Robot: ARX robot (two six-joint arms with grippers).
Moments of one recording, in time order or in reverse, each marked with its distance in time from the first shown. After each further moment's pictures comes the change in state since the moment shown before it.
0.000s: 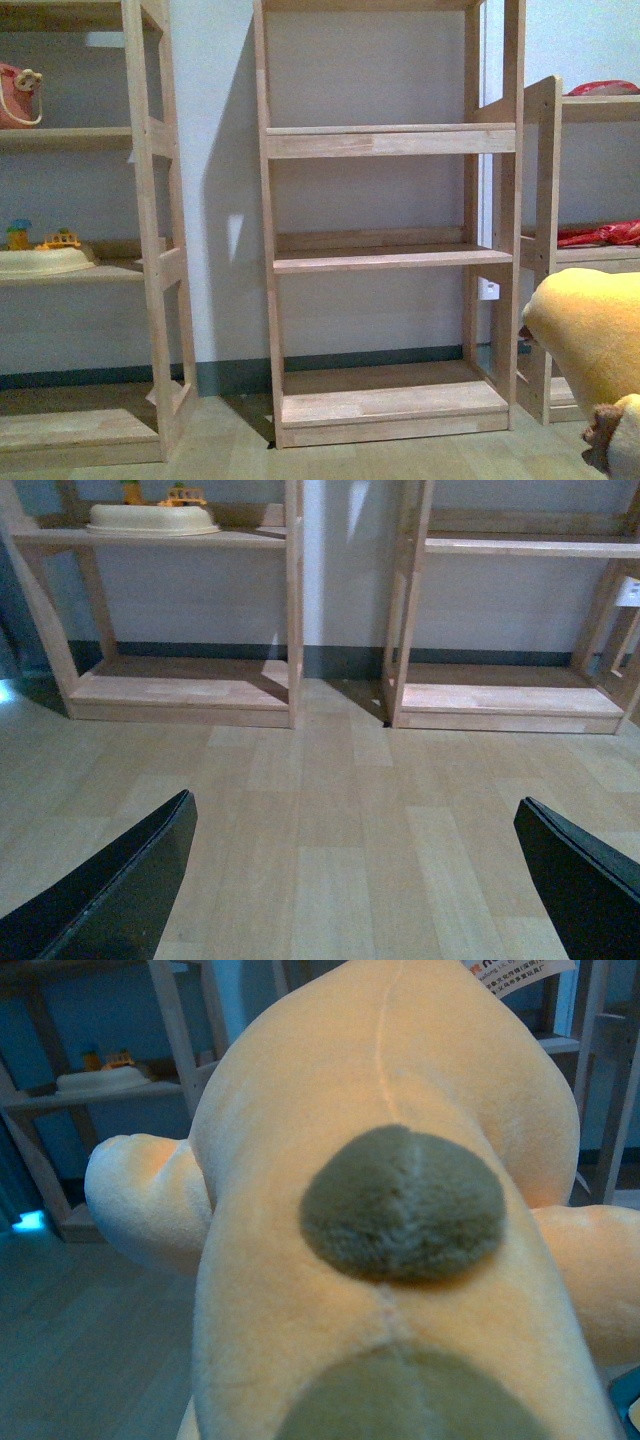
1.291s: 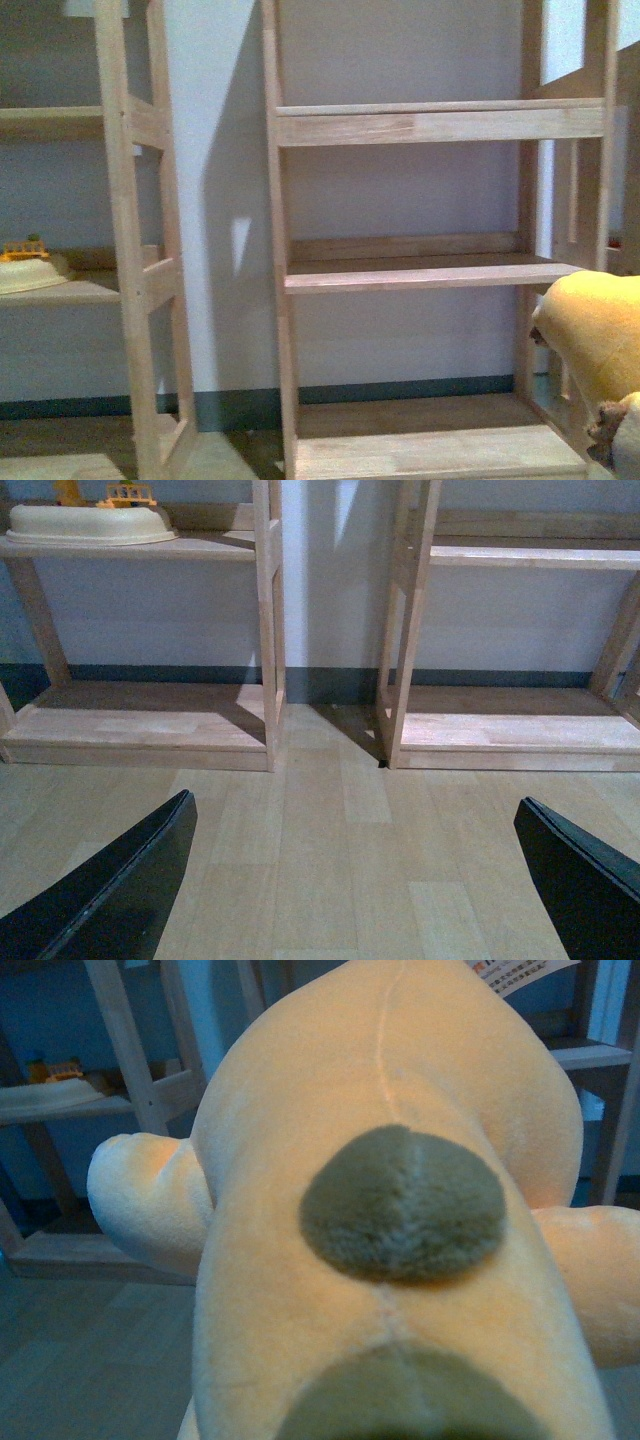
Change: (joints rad) left arm 0.000 0.000 0.000 0.000 0.002 0.000; right arm -0.002 0.000 0.000 0.000 0.008 0.000
